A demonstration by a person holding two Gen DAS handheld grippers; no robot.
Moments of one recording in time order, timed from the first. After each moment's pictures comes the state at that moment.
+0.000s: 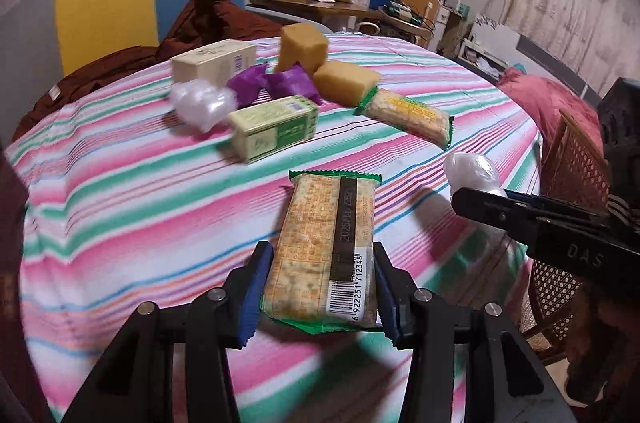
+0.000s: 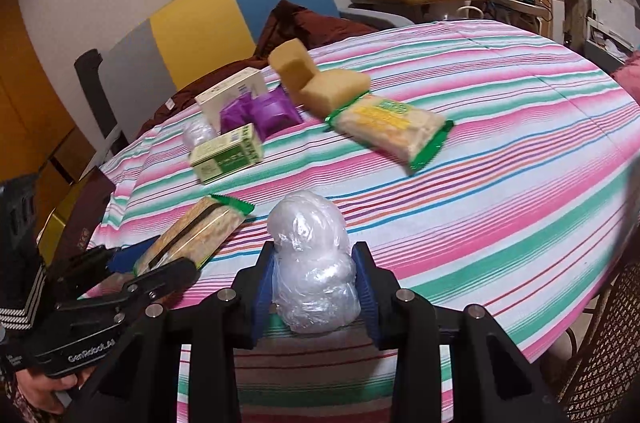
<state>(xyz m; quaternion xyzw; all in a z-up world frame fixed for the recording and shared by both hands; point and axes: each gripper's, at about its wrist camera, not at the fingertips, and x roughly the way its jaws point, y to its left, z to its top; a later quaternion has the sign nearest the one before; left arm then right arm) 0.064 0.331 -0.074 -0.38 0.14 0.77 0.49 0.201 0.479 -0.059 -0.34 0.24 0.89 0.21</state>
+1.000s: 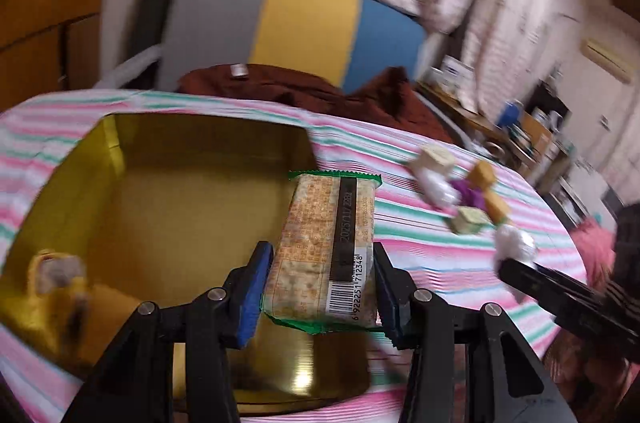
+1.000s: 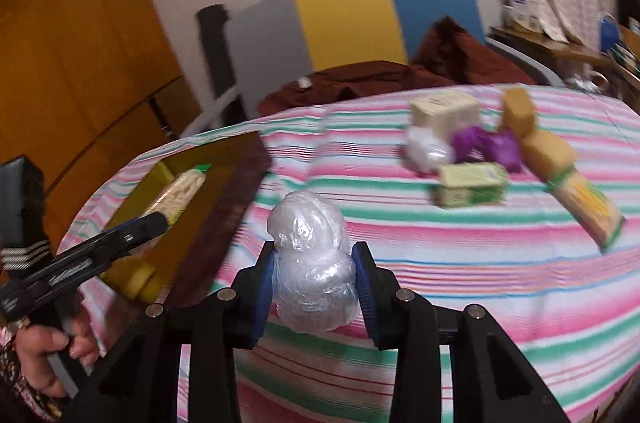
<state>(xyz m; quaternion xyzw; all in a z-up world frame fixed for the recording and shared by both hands) -0.005 0.090 -0.017 -0.36 -0.05 0.89 0.27 0.108 0.328 -0.004 -0.33 0.15 0.93 0.01</state>
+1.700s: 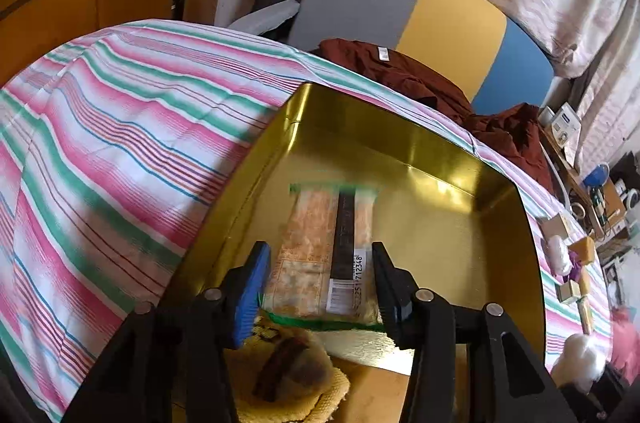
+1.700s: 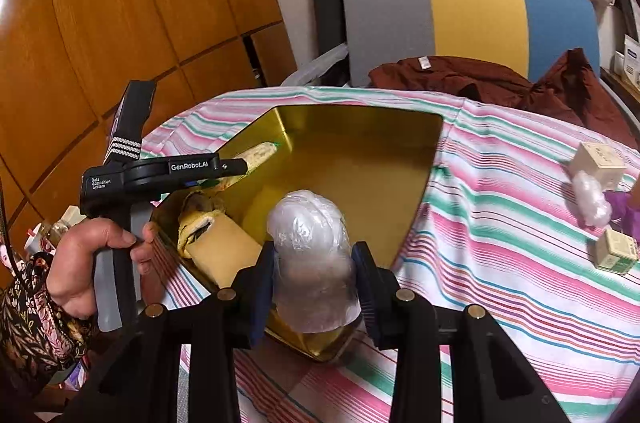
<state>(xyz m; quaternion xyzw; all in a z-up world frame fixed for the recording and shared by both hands) -0.100 -0.035 -0.051 -0.43 -0.12 0.89 0.11 0.042 0.202 -0.006 -0.37 0.07 0.91 -0.13</state>
